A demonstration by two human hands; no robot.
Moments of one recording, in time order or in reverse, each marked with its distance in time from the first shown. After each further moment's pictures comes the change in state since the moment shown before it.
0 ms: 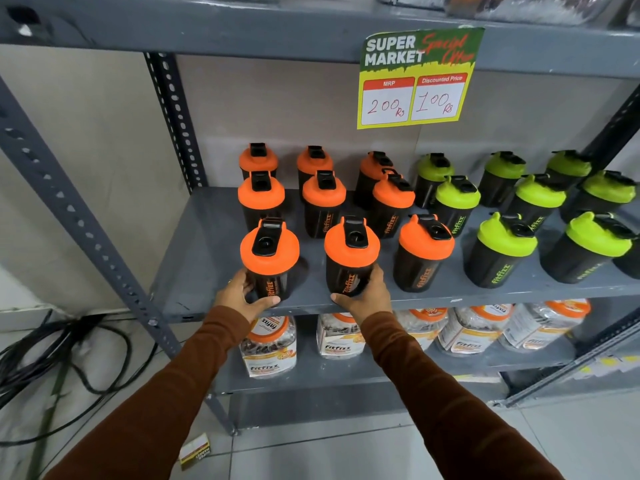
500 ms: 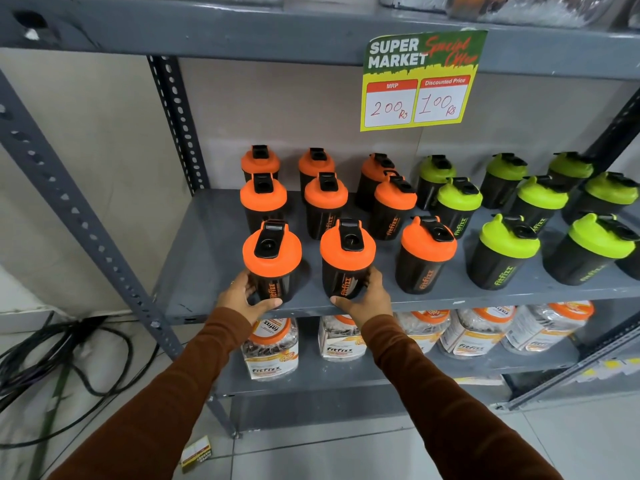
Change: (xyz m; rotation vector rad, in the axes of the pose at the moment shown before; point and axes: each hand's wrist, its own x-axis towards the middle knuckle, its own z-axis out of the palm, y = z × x) left_hand 0.001 0.001 -0.001 -0.025 -0.014 -0.040; right_hand -0.004 0.001 0.002 -0.010 -0.022 -0.007
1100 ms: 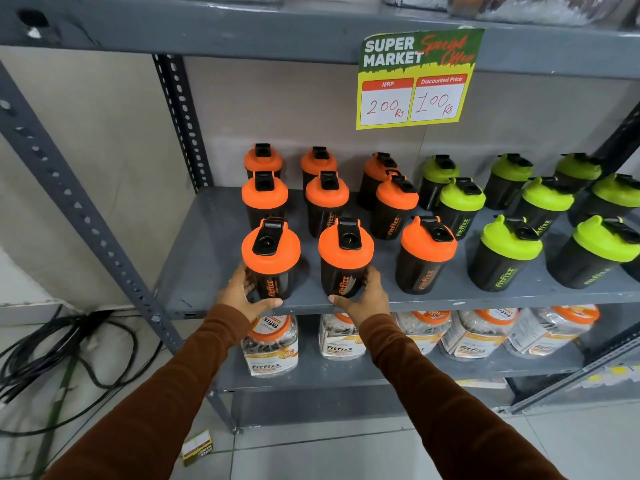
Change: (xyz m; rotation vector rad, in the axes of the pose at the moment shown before) left_hand -0.006 0.006 0.000 -0.034 0.001 -0.012; right_hand 0.001 0.001 0.000 -0.008 -0.016 0.003
